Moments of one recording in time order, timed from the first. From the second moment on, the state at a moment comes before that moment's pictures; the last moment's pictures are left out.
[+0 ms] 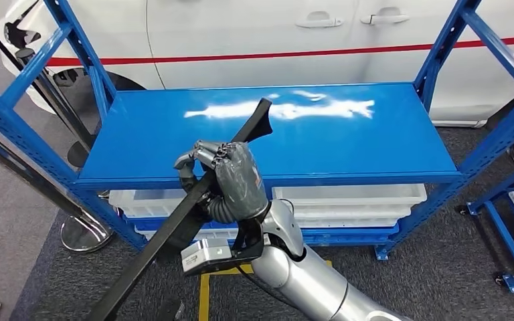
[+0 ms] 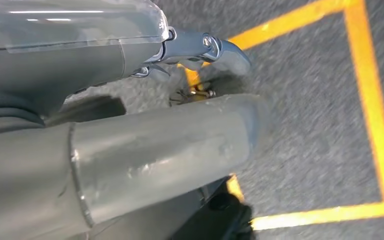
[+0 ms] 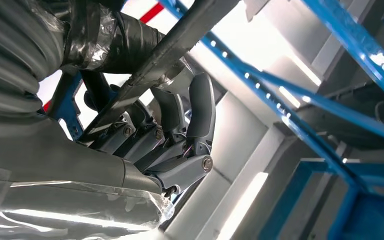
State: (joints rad) left arm -0.18 -0.25 0.92 -0.21 -1.10 -0.07 -0.29; right arm -0.56 0.20 0.80 -1.43 0.52 -0.60 -0.32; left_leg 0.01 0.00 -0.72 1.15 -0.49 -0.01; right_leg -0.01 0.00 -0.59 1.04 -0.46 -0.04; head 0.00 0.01
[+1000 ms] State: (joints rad) left arm -0.21 -0.25 0.87 -0.21 -1.13 -0.08 -0.27; right arm -0.61 0.20 0.74 -1.44 0.56 -0.65 -0.28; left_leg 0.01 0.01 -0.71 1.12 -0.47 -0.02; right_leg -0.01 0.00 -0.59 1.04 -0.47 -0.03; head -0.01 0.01
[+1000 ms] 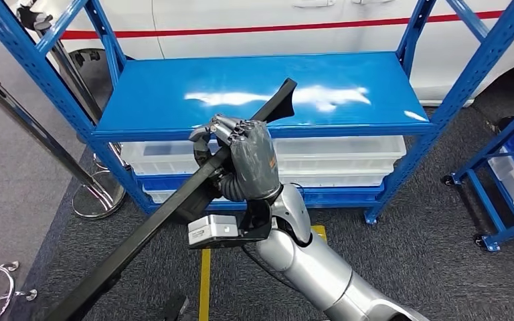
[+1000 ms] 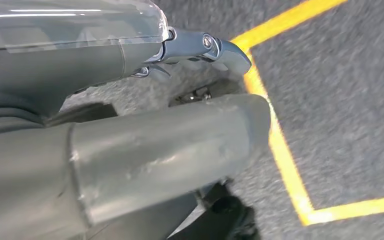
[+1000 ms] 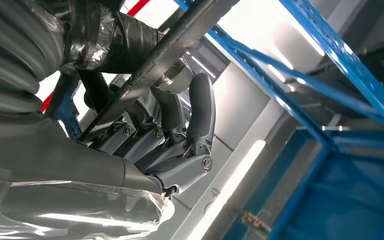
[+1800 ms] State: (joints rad) left arm -0.22 -0.25 0.87 -0.21 -1.14 -0.08 -0.27; right arm -0.63 0.19 0.74 -1.52 0.56 -0.64 -0.27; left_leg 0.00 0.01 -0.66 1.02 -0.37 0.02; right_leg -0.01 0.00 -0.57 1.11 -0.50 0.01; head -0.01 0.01
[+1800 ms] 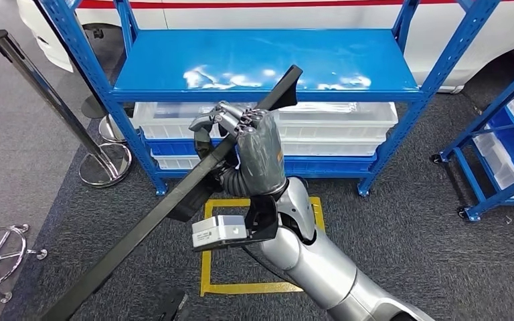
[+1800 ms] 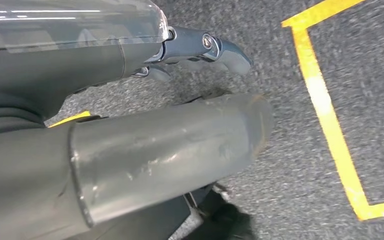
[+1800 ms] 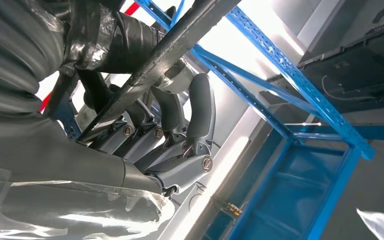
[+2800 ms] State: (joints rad) left arm -0.23 -0.25 0.86 -0.21 -1.14 -0.08 -0.26; right arm -0.62 0.18 0.74 -1.49 0.58 -0.64 -0.27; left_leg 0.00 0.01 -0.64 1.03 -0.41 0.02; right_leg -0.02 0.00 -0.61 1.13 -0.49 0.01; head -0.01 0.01
